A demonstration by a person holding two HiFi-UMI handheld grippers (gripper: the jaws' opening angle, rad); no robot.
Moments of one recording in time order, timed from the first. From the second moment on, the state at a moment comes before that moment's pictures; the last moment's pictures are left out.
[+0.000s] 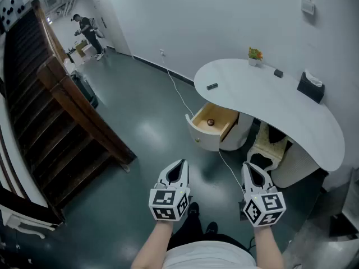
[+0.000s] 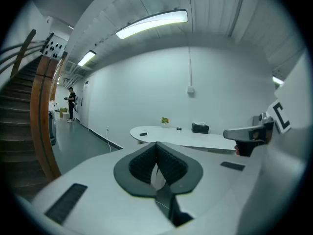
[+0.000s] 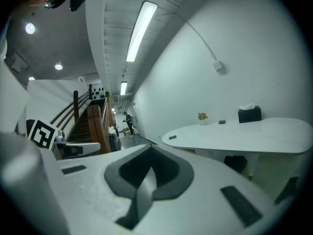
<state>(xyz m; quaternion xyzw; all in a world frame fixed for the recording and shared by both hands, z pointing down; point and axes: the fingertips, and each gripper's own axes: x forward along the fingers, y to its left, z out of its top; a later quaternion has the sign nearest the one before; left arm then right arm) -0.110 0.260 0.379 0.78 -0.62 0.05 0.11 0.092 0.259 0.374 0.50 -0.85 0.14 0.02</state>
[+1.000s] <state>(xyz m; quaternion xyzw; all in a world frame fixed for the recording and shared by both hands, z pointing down) -0.104 0.264 0.391 0.77 -0.62 0.06 0.11 0.097 0.262 0.375 0.48 -0.86 0.16 -0.01</state>
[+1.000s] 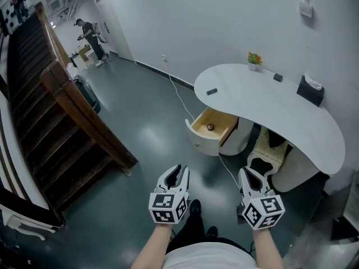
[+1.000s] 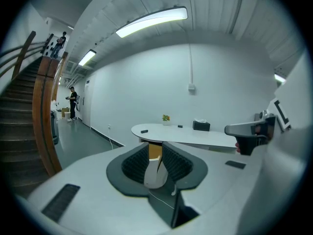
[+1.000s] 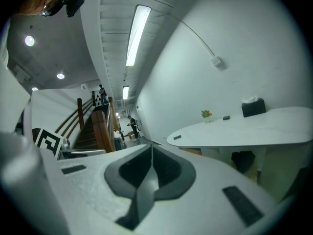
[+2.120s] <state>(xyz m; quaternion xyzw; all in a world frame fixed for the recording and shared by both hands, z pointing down) -0.145 0.092 0.405 0.78 -0.61 0.05 0.13 0.062 0.117 0.399 0.50 -0.85 0.18 0.01</state>
